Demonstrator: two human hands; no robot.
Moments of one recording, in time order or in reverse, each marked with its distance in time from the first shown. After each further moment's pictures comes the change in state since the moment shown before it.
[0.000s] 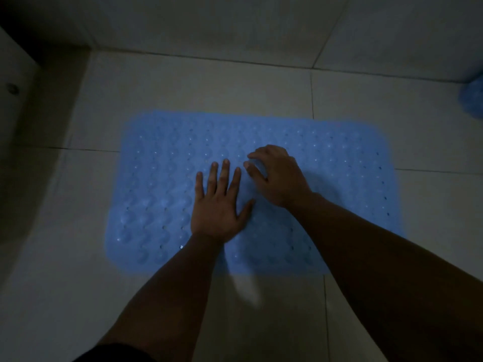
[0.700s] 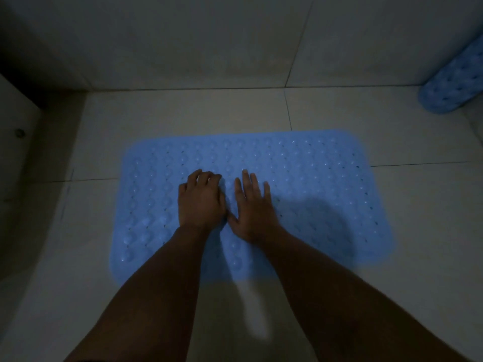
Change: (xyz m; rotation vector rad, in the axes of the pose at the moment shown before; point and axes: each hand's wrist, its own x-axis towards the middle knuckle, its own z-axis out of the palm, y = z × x) left_hand 0.027 -0.016 -0.056 -0.092 0.096 -0.062; right_hand -0.054 -0.031 0.048 -0.275 -0.244 0.136
